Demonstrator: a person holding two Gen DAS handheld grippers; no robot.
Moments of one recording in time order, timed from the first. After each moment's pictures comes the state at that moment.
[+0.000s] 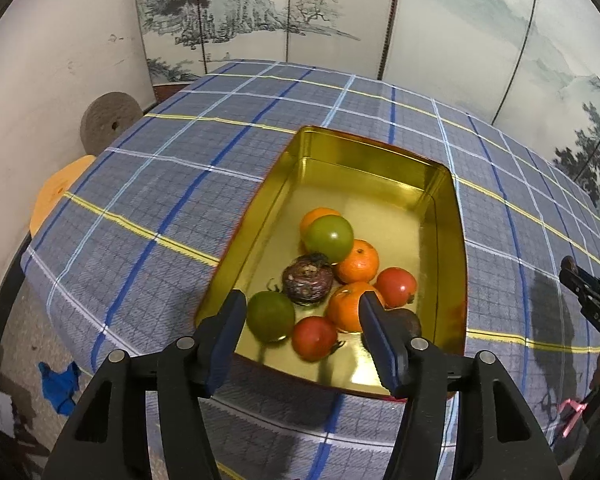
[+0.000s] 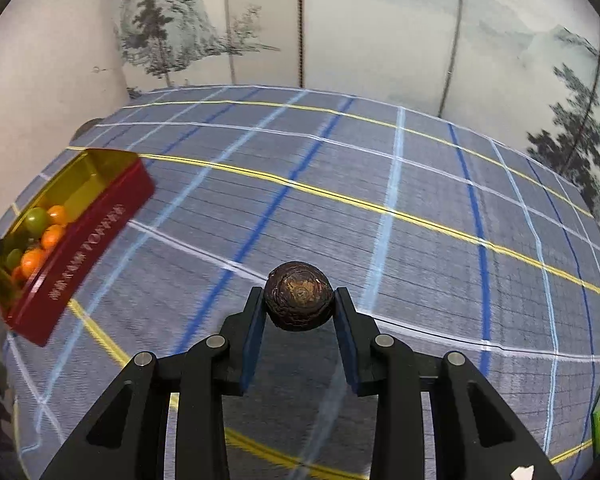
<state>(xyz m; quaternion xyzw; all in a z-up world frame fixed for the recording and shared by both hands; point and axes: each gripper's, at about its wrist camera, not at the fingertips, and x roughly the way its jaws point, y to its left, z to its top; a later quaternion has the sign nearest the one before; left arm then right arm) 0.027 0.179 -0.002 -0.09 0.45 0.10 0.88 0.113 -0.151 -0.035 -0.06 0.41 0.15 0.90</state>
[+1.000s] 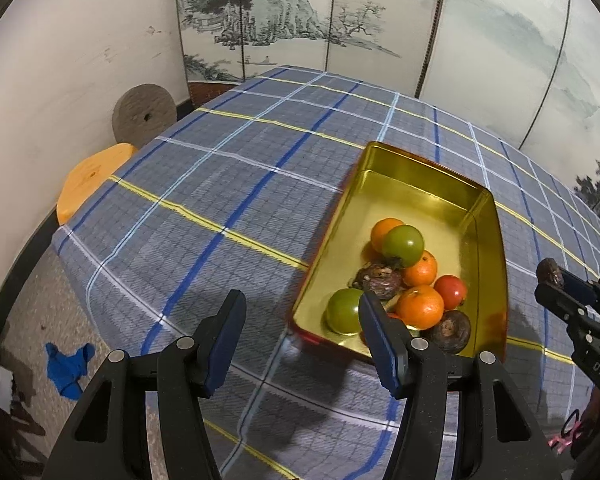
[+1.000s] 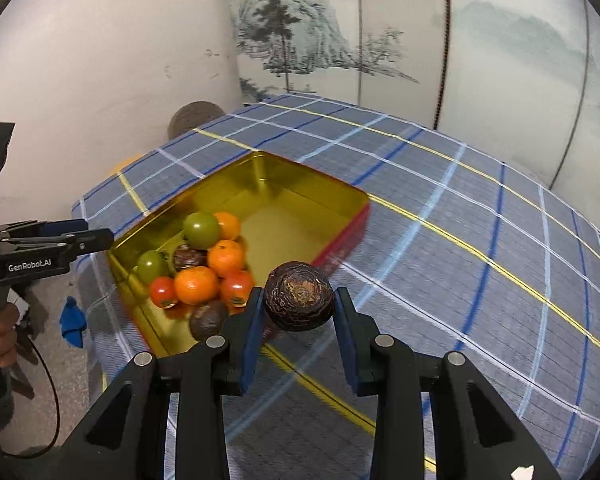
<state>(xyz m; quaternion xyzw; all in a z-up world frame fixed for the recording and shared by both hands) -0.004 0.225 0.006 -0.11 0.43 0.16 0.88 0.070 0.002 0.000 -0.11 0.37 0.31 0.87</state>
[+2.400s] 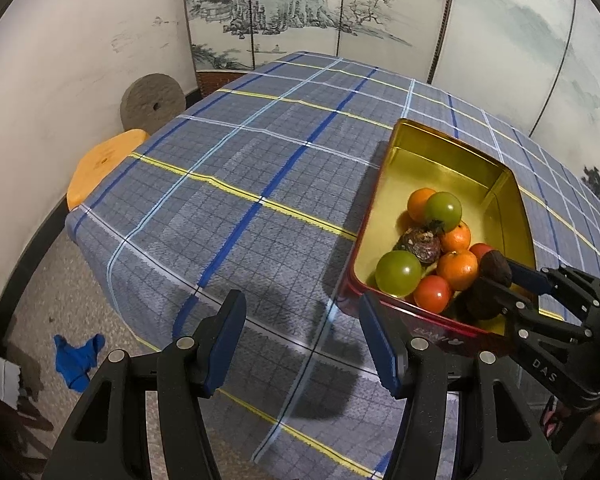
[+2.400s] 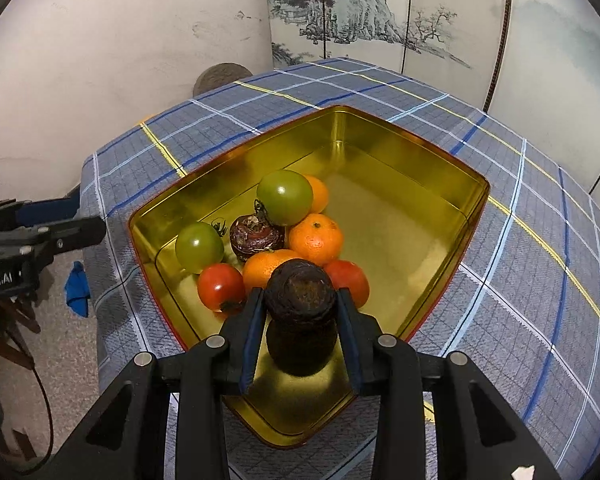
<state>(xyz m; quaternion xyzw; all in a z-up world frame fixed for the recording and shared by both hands) -0.032 0.247 -0.009 -0.10 0.45 0.16 0.87 0.055 0.088 -0.045 -0.15 0.41 0.34 0.83</state>
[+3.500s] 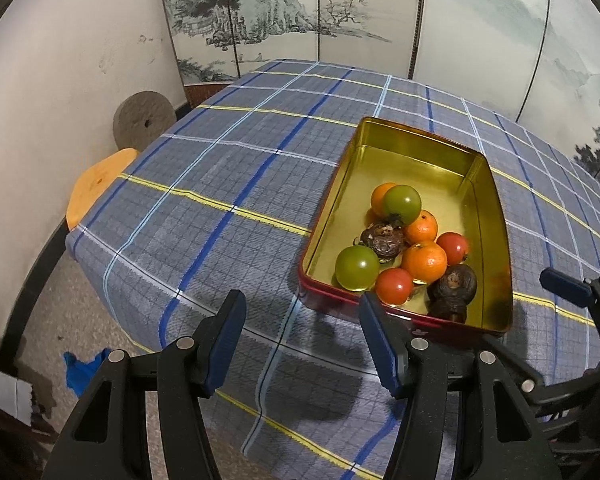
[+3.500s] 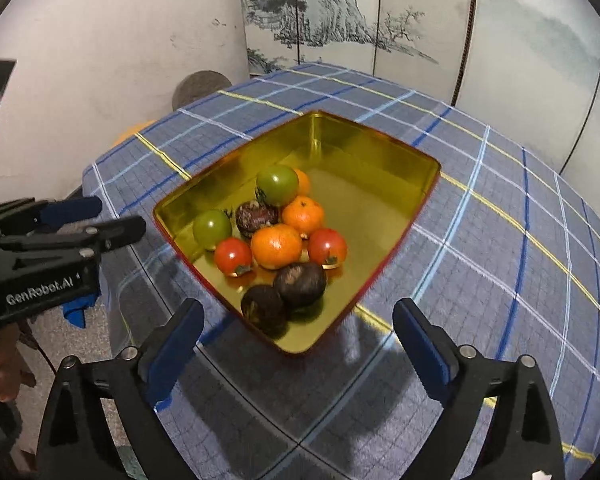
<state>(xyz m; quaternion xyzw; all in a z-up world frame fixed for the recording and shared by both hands) -0.029 0.209 0.004 -0.07 0.45 0.15 0.88 0.014 0.061 -0.017 -0.13 0.42 0.29 0.85</state>
